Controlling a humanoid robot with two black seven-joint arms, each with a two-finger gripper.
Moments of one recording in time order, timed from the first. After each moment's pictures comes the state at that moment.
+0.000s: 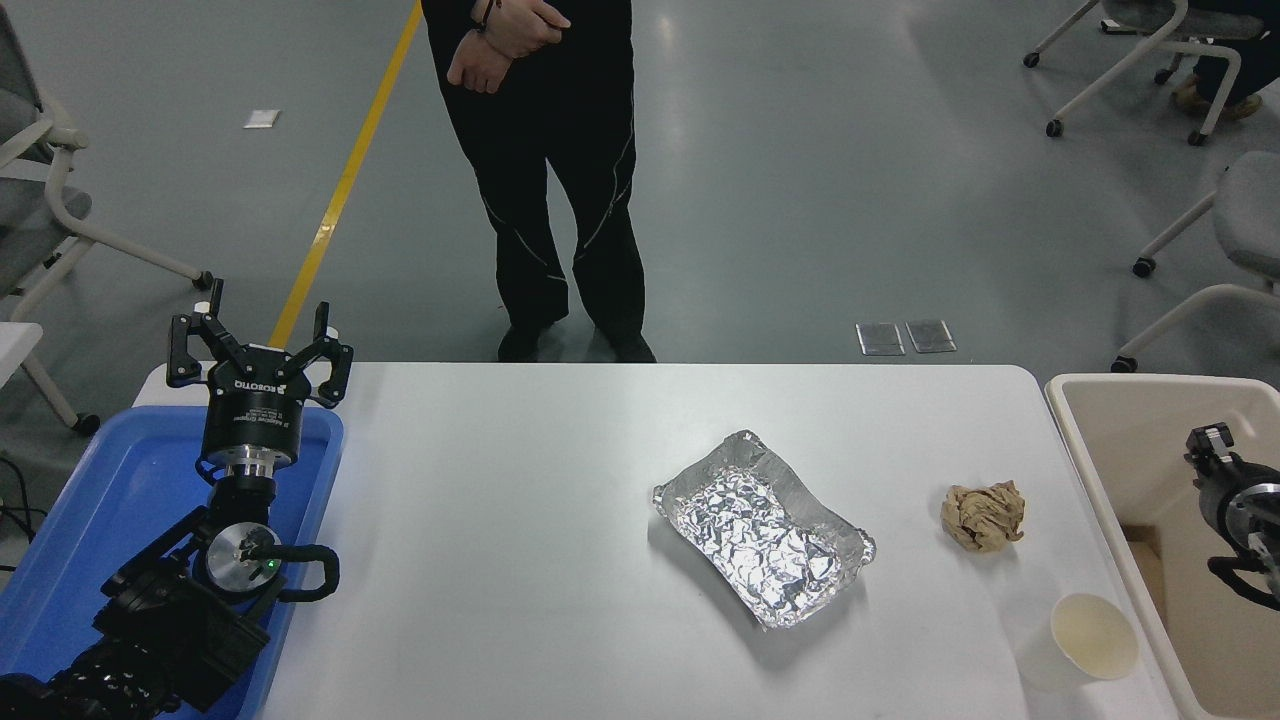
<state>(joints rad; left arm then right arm) -0.57 0.17 -1.00 -0.41 -0.04 -0.72 -0.61 0.79 -0.65 -0.32 0.56 0.08 -0.14 0.05</state>
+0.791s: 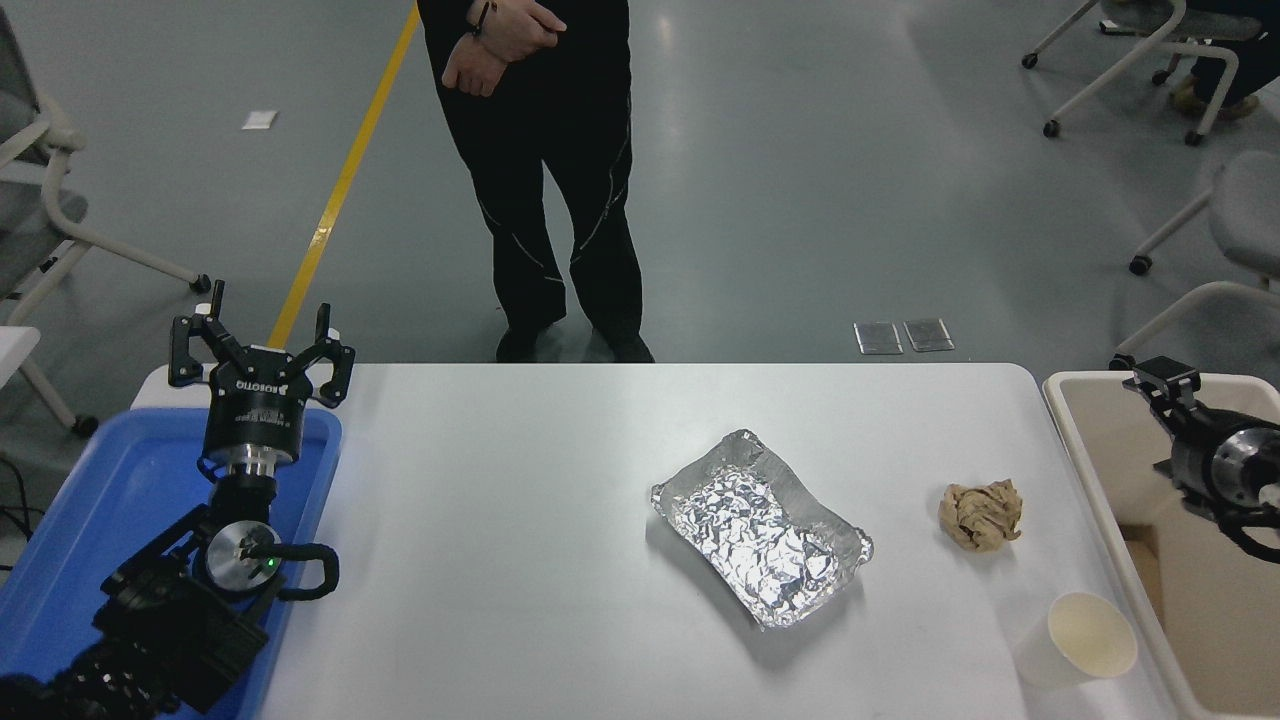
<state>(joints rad) -0.57 0.17 -1.00 -0.42 -0.04 -0.72 -0.61 1.16 -0.73 -0.66 0.94 0.09 -0.15 0.05</state>
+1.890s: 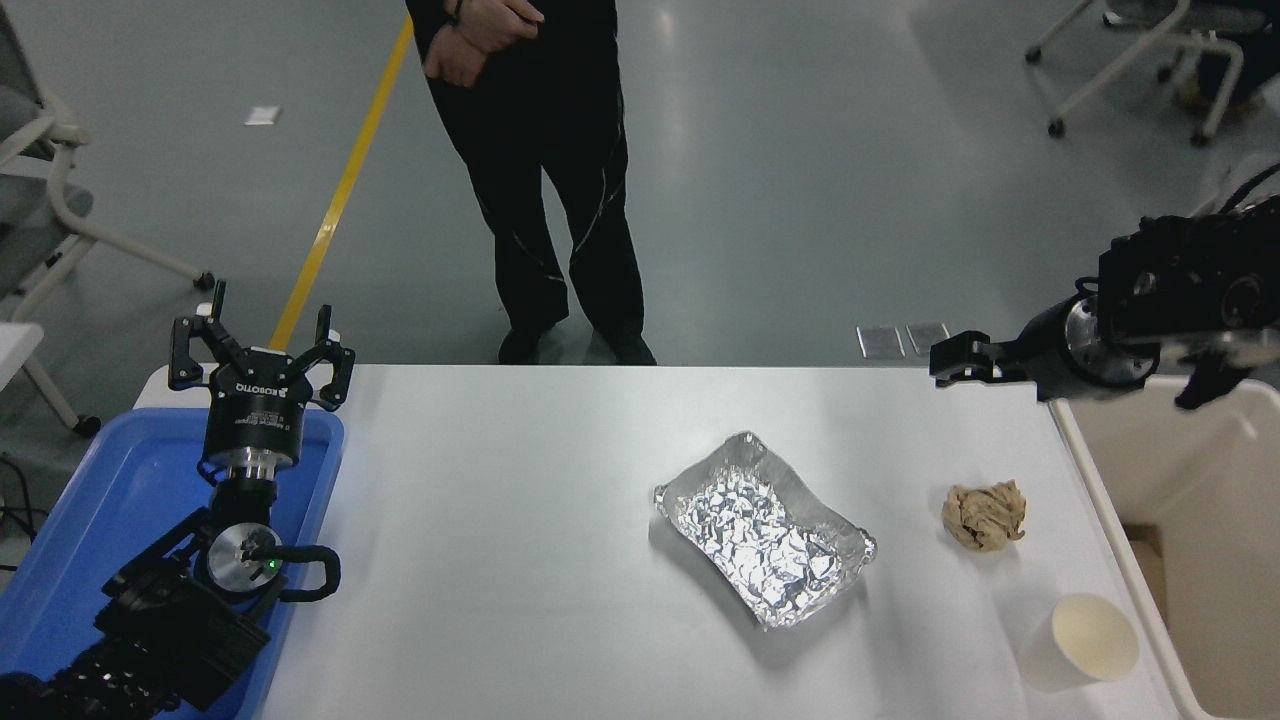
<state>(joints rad) -0.57 0.17 -1.00 -0.41 -0.04 -0.72 -0.61 2.17 -0.33 -1.46 1.45 -0.10 0.43 0.05</state>
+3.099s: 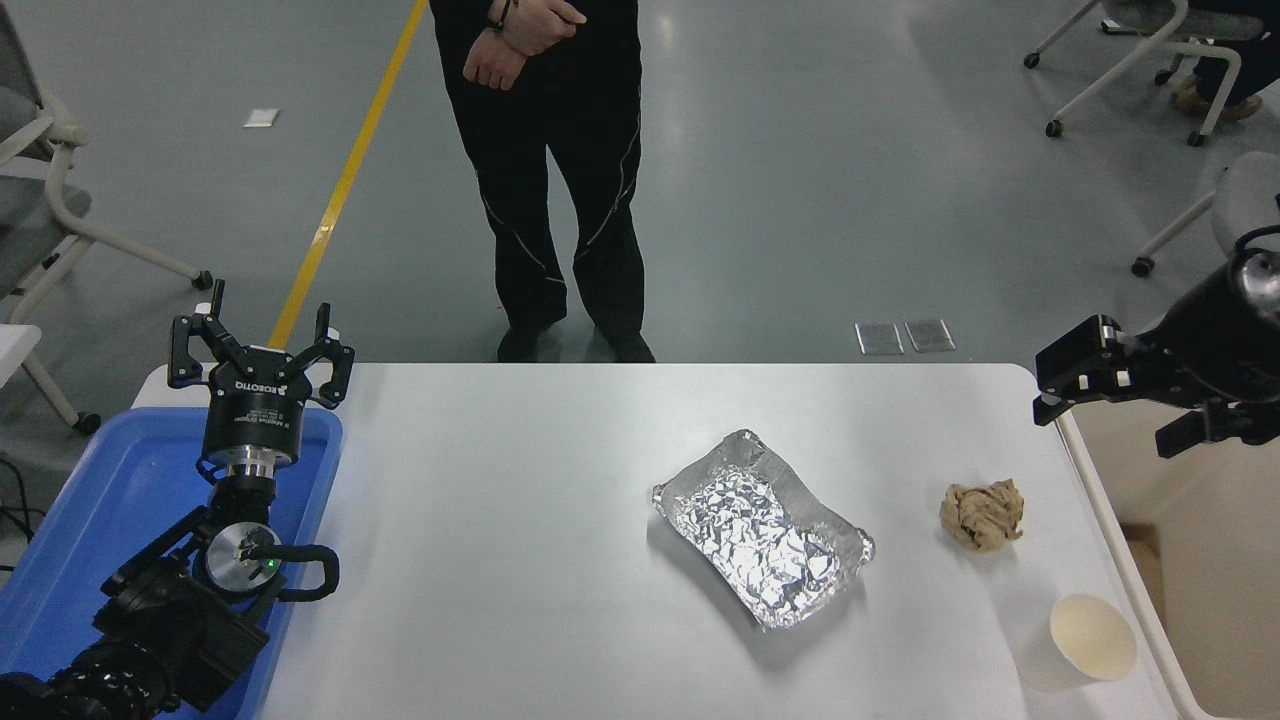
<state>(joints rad) -0.57 0.17 -1.00 -0.41 -0.04 -0.72 -0.61 2.23 -0.60 -1.55 1.55 -0.13 0.61 0.05</state>
